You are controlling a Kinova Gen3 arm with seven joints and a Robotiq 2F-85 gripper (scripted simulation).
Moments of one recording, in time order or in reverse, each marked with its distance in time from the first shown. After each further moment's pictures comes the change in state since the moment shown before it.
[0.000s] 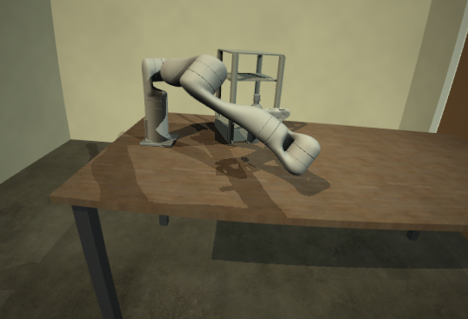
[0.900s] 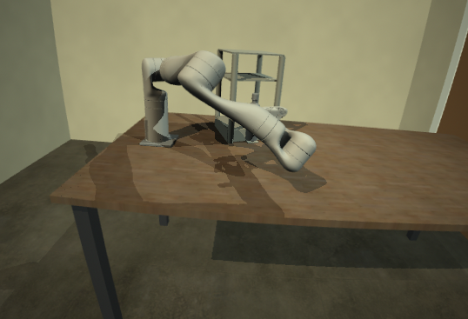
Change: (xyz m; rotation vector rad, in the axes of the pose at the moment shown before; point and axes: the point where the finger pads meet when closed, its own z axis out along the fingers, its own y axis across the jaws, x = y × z) arm -0.001 0.001 0.019 -0.002 0.001 0.012
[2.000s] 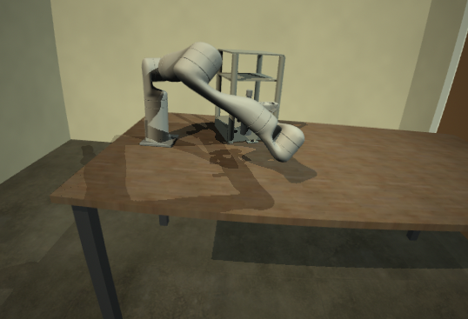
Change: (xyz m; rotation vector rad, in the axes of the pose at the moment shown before) arm 0.001 -0.001 0.055 0.001 0.000 0.000
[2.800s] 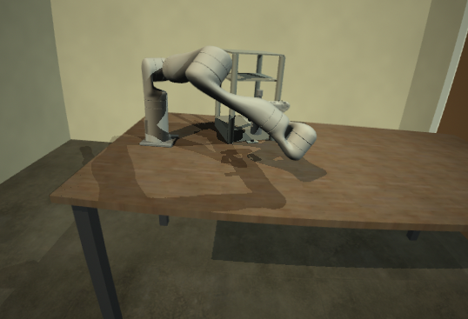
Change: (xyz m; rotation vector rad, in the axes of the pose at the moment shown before) arm 0.002 0.041 -0.003 -0.014 -0.009 -0.010
